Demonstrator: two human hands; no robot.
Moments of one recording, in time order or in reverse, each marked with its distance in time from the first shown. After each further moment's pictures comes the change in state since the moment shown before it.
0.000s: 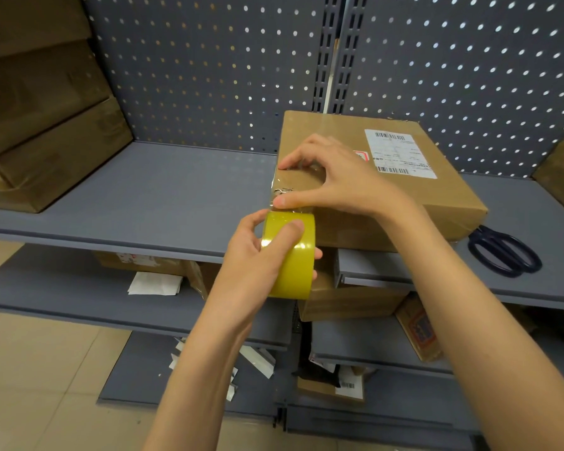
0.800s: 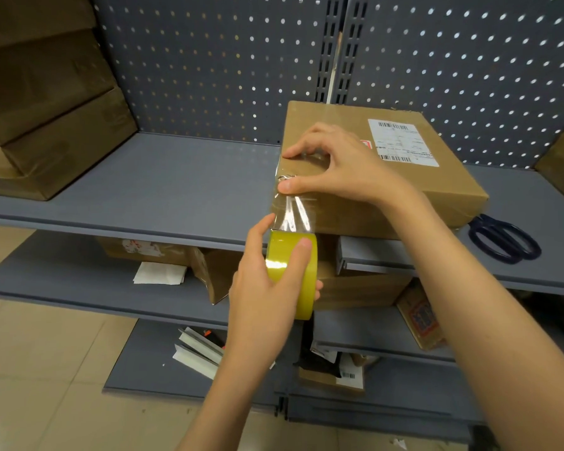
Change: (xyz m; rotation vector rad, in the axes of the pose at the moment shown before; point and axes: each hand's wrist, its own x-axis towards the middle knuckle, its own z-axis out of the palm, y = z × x) left_hand -0.031 -0.031 0.007 0.135 0.167 0.161; right_hand -0.006 -0.006 -0.001 0.025 0.044 0.026
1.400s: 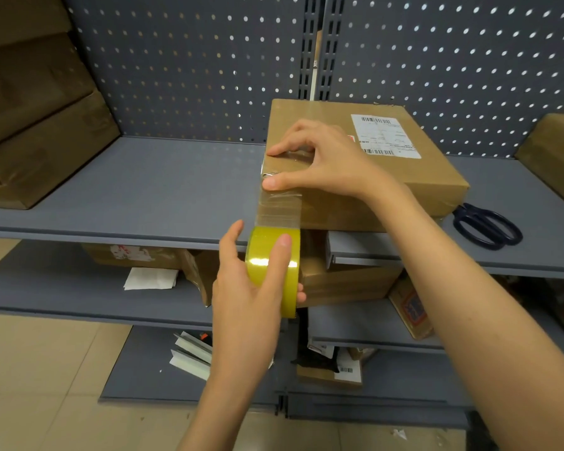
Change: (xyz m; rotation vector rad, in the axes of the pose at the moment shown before) left_hand -0.009 -0.003 -0.001 -0.014 0.061 0.043; right_hand -0.002 -0.002 -0.002 0.019 0.019 0.003
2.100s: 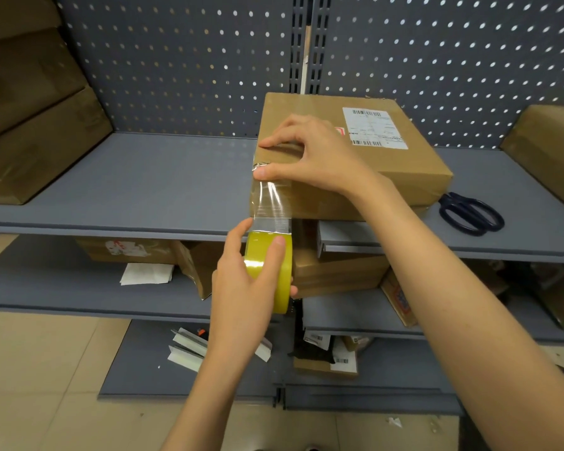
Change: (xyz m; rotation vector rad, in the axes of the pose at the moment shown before) left_hand 0.002 -0.008 -0.003 0.105 -0.045 -0.055; right_hand -0.006 0.000 0.006 -0.066 0.060 0.020
